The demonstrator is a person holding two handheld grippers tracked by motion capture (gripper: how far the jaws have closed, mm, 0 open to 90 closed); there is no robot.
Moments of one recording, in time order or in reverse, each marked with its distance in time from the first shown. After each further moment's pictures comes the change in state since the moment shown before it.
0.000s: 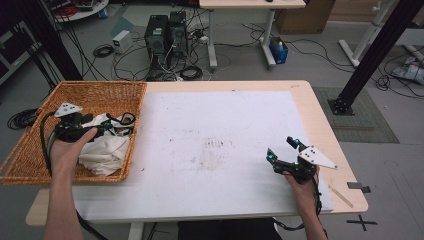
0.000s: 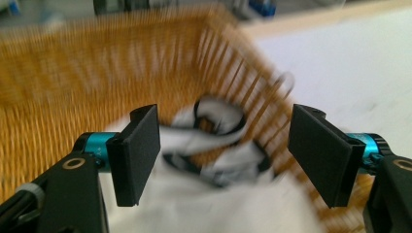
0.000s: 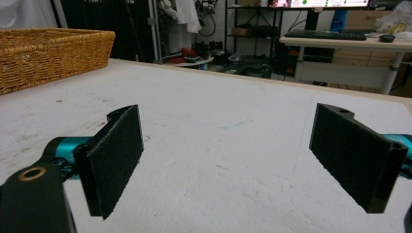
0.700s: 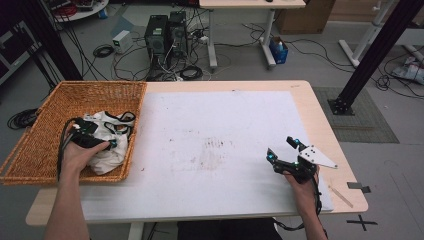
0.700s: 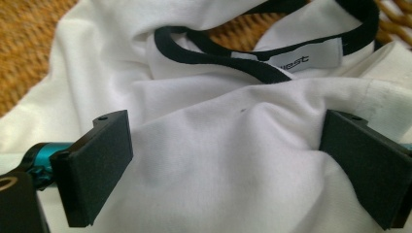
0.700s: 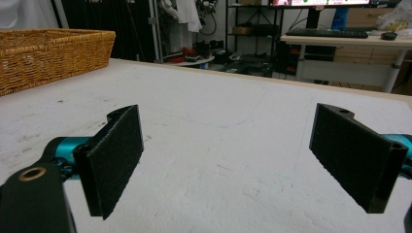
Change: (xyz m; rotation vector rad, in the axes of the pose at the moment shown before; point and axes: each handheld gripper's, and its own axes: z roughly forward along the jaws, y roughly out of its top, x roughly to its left) left arm 0.019 -0.031 0.054 0.330 0.051 0.160; right arm -0.001 0.000 0.000 0.004 0.006 0.007
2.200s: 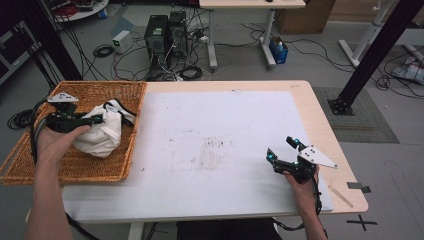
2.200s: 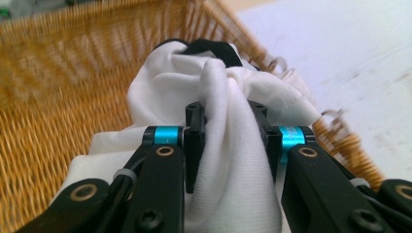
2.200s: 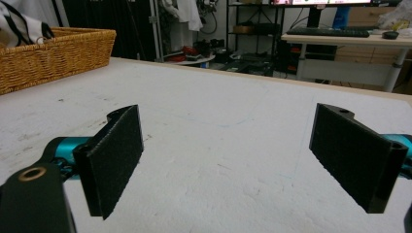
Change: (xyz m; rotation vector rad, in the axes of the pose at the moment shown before) left arm 0.009 0.043 -0.090 -0.276 -0.155 -0.044; right arm 0.000 0.000 0.000 0.005 0.000 -0.004
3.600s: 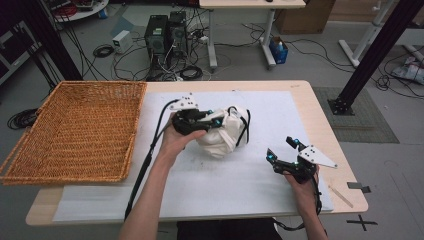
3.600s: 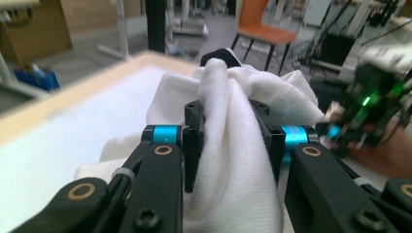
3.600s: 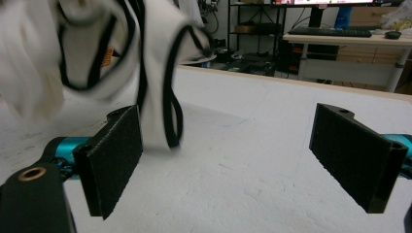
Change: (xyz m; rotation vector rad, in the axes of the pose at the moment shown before) left arm -0.245 0.052 0.160 -0.274 -0.643 0.194; right arm 0.000 0.000 0.000 0.002 0.008 0.002
